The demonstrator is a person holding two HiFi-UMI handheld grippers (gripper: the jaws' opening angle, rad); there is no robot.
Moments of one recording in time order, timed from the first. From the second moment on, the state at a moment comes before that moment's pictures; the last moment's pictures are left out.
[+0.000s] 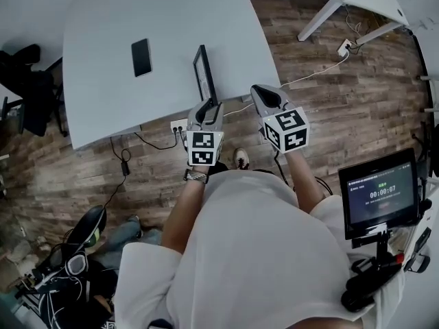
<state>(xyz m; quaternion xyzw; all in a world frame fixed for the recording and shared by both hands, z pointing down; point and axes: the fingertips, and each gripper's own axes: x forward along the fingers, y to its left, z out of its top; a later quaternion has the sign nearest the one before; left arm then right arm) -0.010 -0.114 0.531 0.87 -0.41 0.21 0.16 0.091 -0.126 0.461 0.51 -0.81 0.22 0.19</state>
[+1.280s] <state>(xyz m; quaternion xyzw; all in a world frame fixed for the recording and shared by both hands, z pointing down) -0.140 -0.099 0.556 0.77 -0.50 0.06 0.39 0.002 -0.152 0.486 0.43 -0.85 0.22 0.23</state>
